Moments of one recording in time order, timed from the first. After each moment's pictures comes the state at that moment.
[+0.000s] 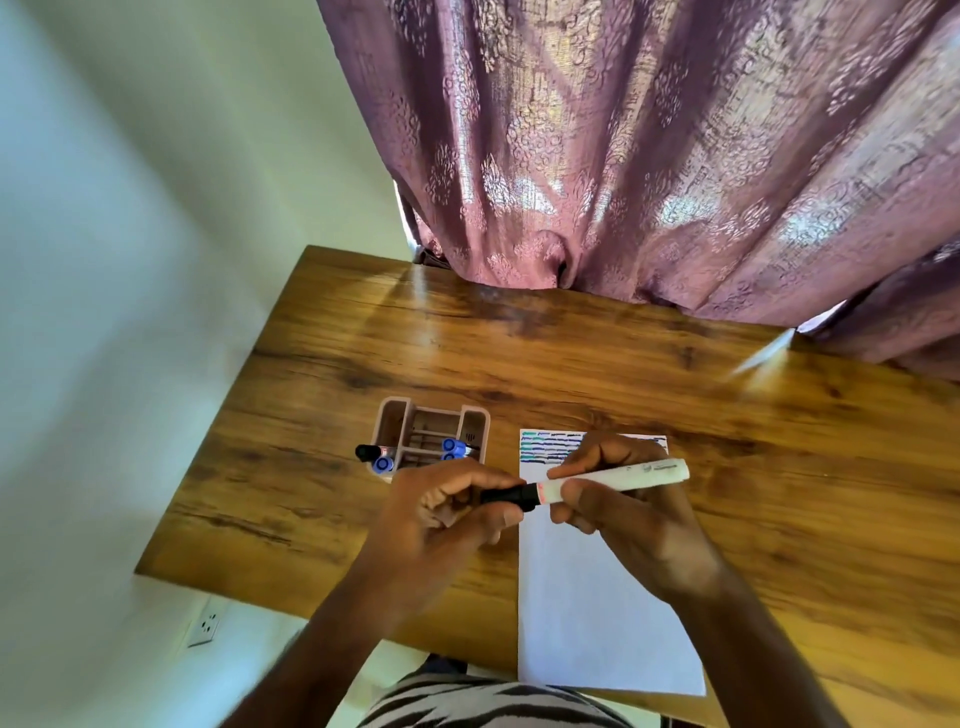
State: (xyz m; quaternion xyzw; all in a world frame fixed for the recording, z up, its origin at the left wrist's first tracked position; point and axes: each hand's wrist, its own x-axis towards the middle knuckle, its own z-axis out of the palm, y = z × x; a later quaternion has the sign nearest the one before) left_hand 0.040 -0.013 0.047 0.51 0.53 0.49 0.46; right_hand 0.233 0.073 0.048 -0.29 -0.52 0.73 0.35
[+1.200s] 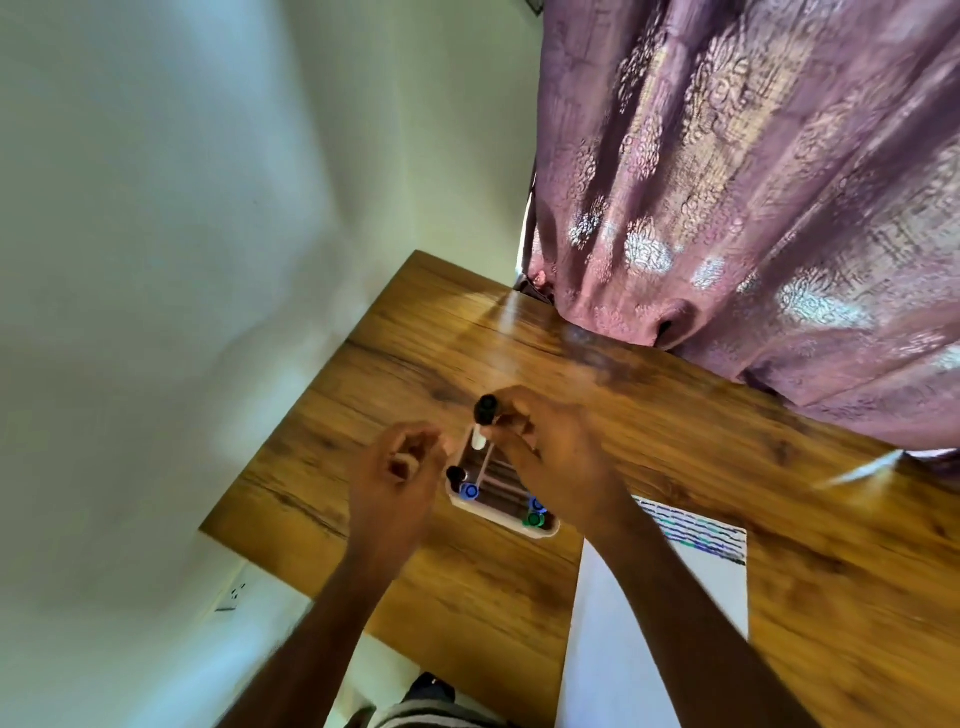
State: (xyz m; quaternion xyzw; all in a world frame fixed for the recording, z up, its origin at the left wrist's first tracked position) left_hand -0.056 -0.012 0.006 0.29 0.74 0.58 0.20; right_hand 0.069 0.118 0.031 -0.30 -0.85 0.38 0.18
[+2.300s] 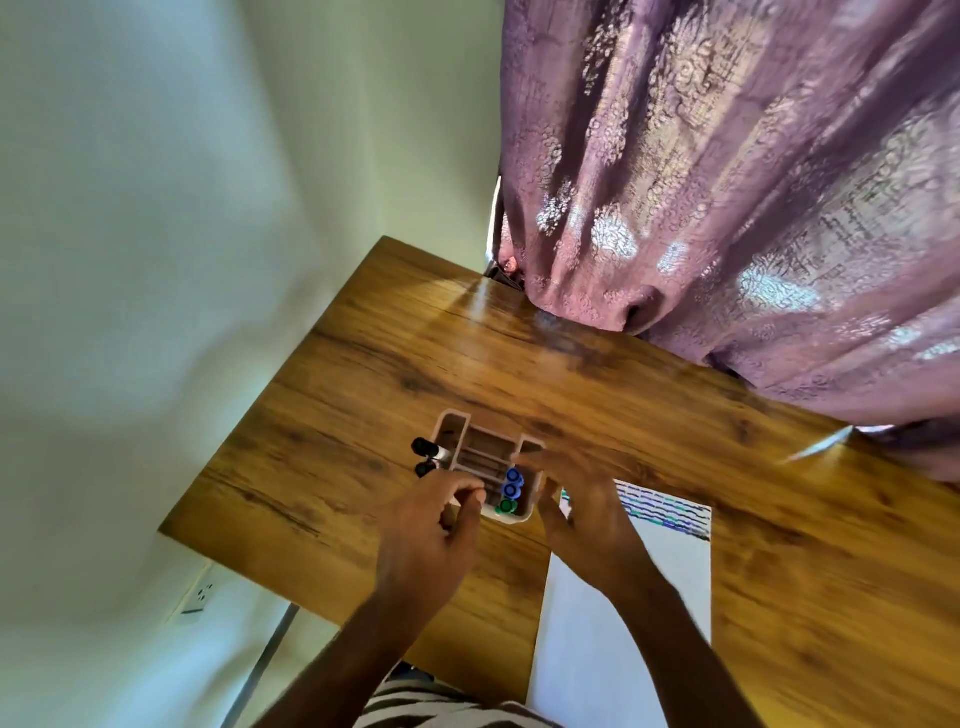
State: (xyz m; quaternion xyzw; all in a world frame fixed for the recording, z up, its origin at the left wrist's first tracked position) left_hand -0.003 -0.022 -0.023 0.47 0.72 0.48 0.16; right_hand 0.152 0.095 -0.016 -0.38 -0.84 0.35 0.15
